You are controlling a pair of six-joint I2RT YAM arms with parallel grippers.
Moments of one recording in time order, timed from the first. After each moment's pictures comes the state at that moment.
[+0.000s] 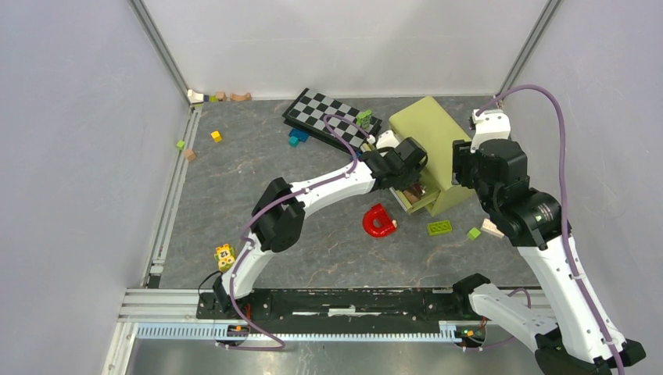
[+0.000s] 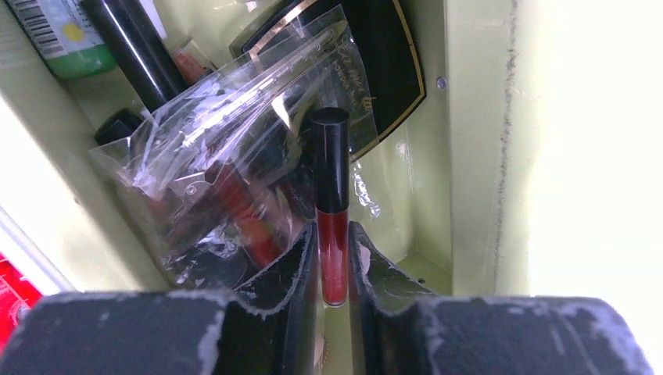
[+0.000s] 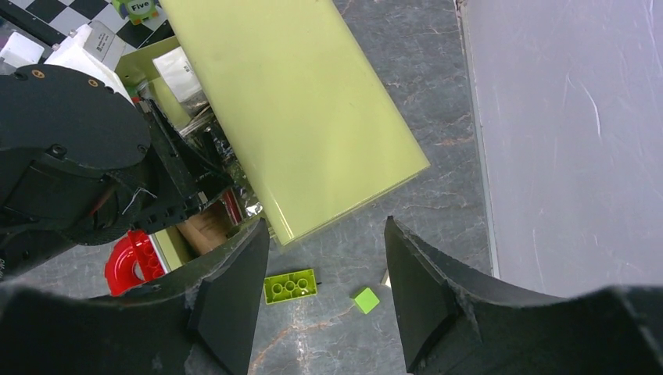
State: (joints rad) left arm -1.00 2.25 2.00 -0.59 -0.28 -1.30; right arm 0.42 0.88 1.28 -0.86 0.48 0.05
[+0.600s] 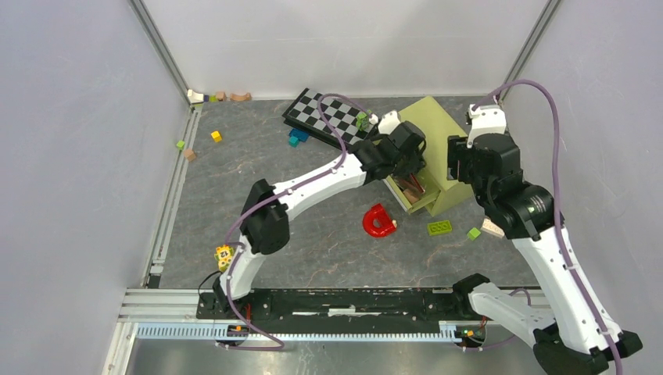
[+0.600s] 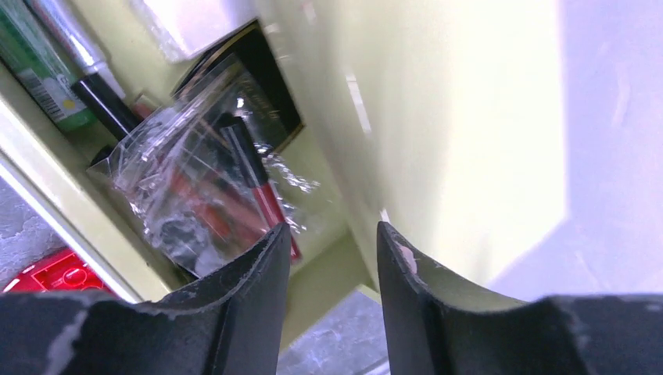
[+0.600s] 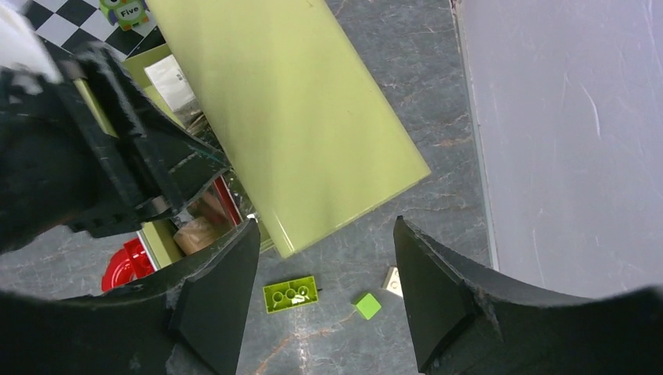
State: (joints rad) left arm -1.00 2.18 2.06 -0.60 -0.28 -1.15; right arm 0.42 0.92 1.28 -0.84 0.50 0.06
